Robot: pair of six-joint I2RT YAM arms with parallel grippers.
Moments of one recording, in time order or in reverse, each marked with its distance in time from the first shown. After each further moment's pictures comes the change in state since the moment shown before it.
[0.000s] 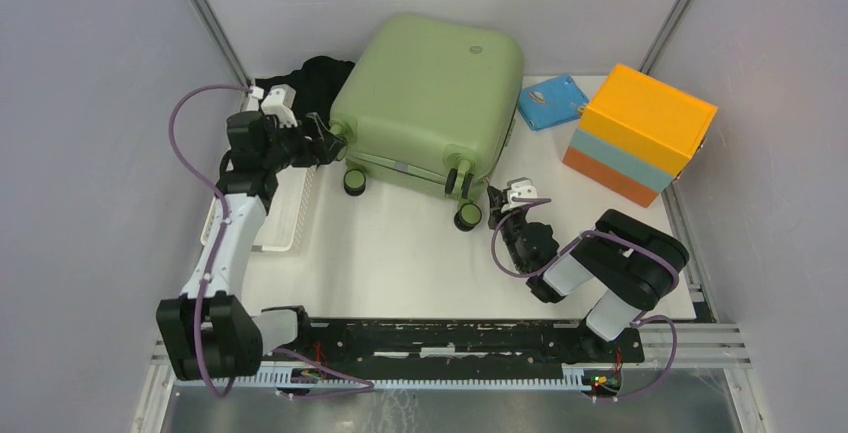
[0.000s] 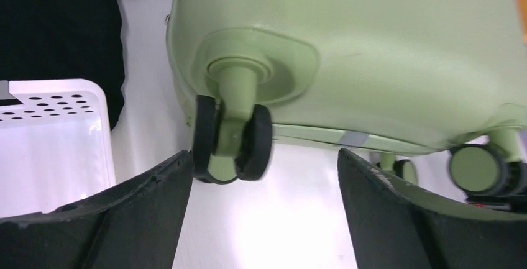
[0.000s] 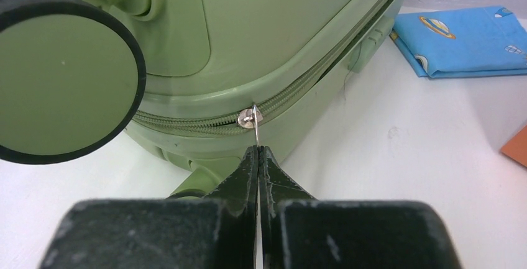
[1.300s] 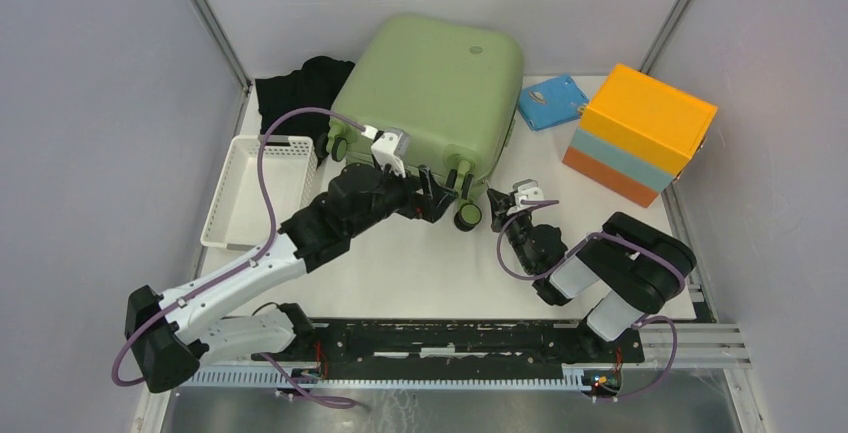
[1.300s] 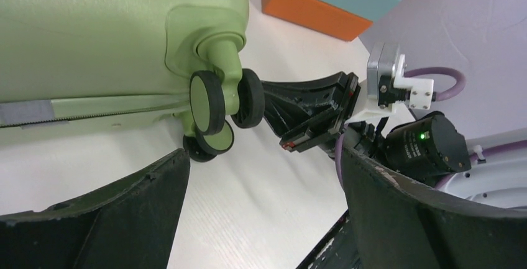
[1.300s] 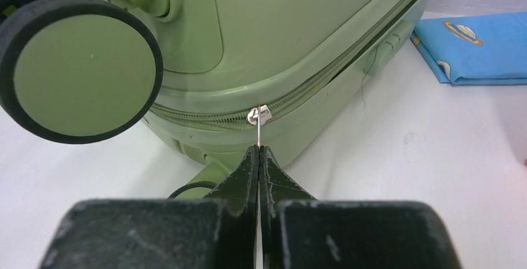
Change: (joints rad) left arm -0.950 -0.174 -0.076 0.103 -0.570 -0.317; right arm -0.032 -0.028 -0.049 0.032 -0.135 0.039
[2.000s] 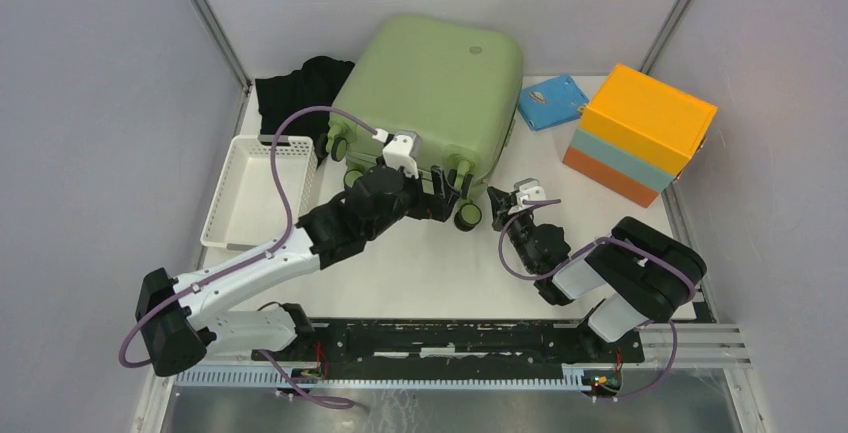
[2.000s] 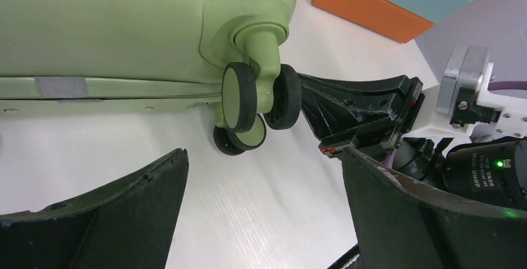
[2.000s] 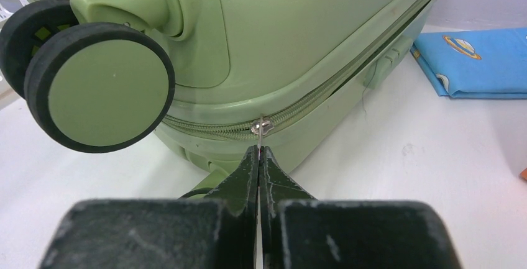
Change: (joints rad) left arm -0.055 0.069 0.034 -0.039 -0.187 -0.021; right arm -0.005 -0.058 -0.002 -0.031 -0.025 -0.015
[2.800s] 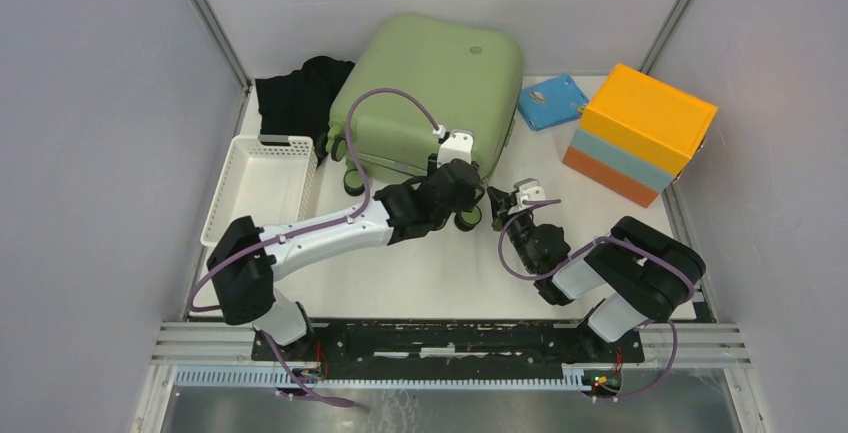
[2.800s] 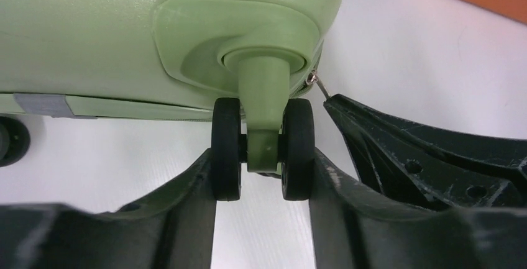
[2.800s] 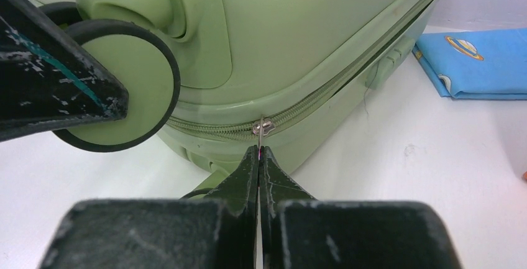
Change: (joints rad) left arm -0.114 0.448 0.310 -0.163 -0.325 -0.011; right arm 0.000 0.006 0.000 0.006 -0.005 0.002
